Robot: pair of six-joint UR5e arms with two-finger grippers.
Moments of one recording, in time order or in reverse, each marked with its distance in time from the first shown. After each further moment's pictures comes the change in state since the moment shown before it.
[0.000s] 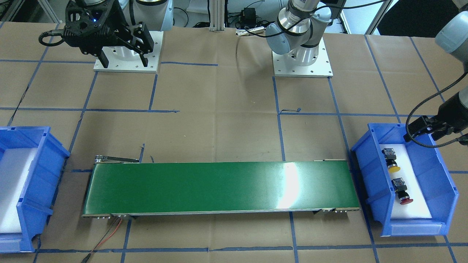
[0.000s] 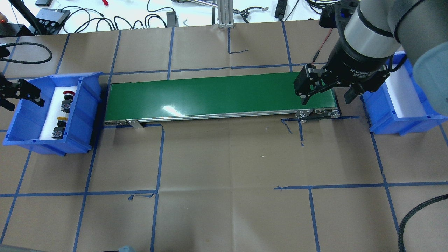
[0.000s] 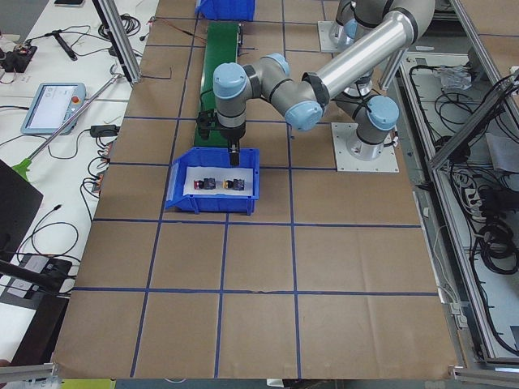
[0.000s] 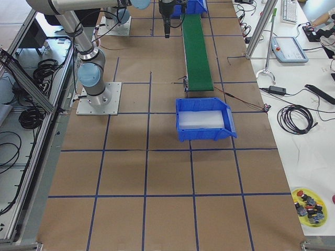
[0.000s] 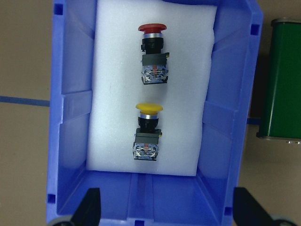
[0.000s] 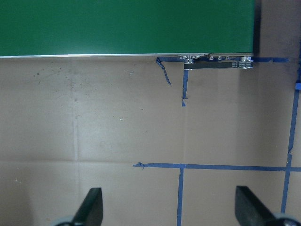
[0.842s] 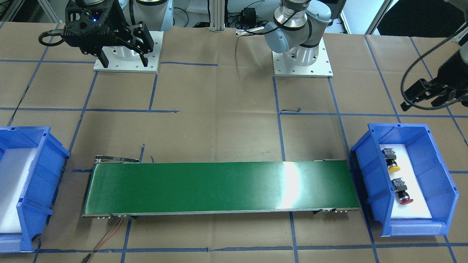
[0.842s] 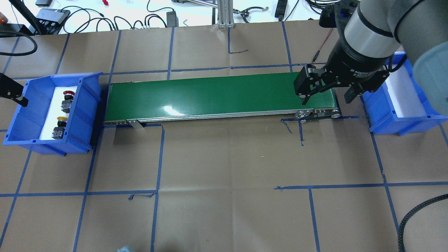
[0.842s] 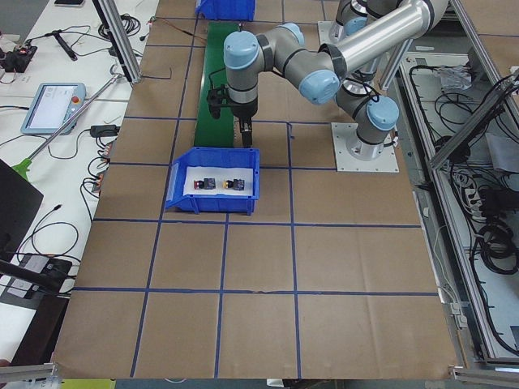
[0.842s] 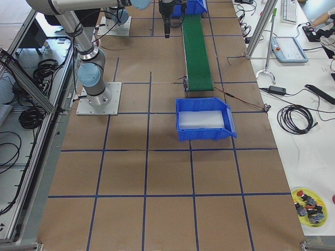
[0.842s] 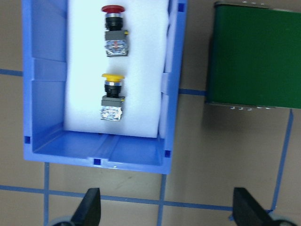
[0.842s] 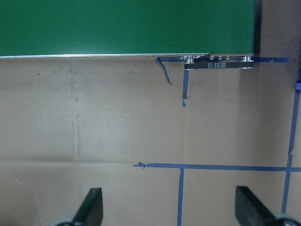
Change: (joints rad) left arm 0.024 0.161 0.037 -0.204 0.029 -0.035; right arm 0.000 0.000 0.000 0.000 0.001 0.000
